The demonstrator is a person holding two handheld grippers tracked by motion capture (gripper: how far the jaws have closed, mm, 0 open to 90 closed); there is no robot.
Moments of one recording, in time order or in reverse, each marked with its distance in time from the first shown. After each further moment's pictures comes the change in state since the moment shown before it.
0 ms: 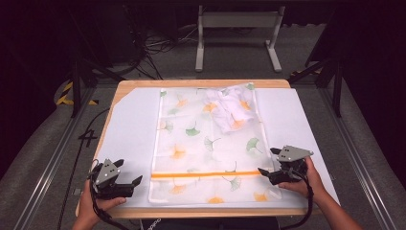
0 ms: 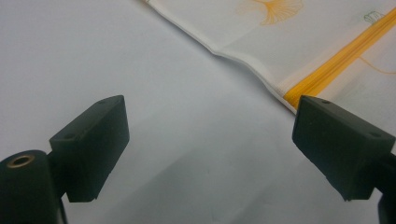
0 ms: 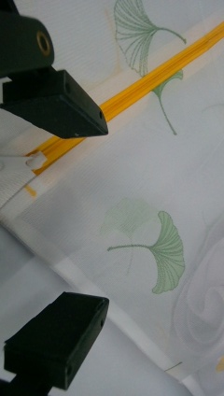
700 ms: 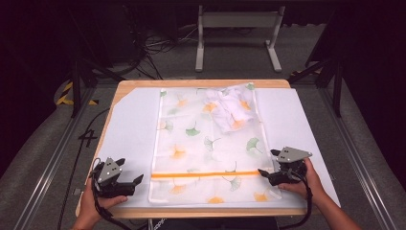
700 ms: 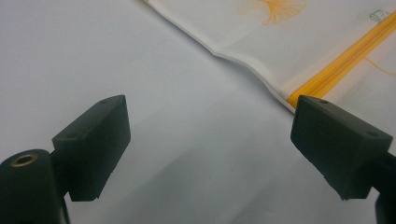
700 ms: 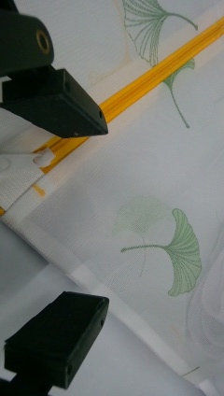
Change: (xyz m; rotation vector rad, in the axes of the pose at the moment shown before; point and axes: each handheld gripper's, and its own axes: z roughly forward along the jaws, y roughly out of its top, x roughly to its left) left arm 0.000 0.003 0.004 0.011 0.001 0.003; right arm 0.000 -0.006 0.005 0.017 -0.010 0.021
